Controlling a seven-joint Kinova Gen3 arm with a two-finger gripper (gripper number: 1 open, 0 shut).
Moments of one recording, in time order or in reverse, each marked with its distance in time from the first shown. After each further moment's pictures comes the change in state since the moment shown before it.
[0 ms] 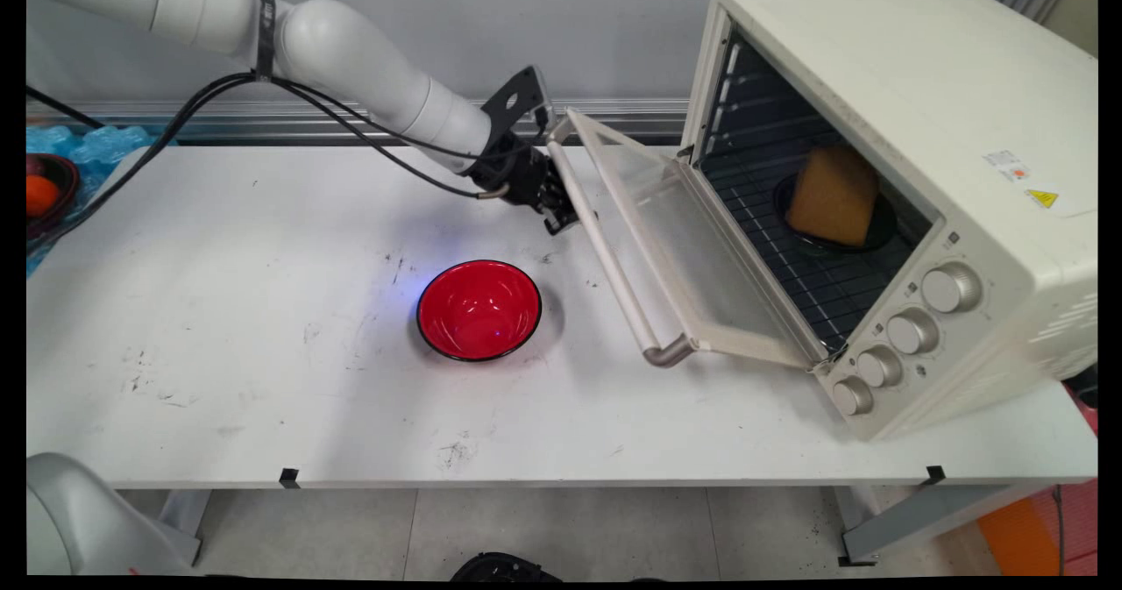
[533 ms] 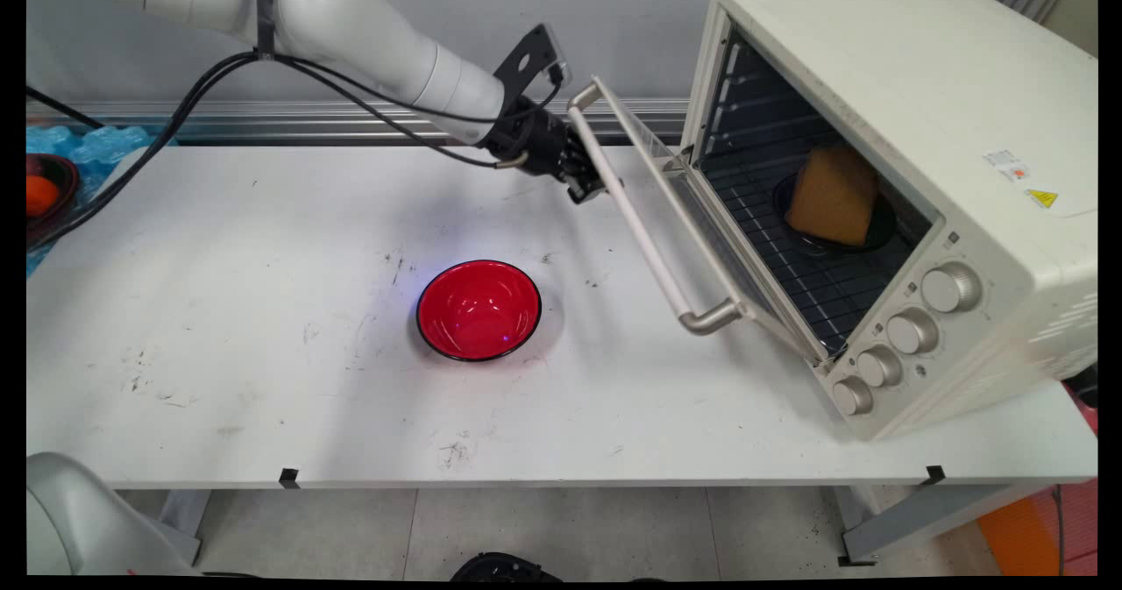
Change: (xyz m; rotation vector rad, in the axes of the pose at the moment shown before) arm 0.035 -0.001 -0.013 0.012 0.089 -0.021
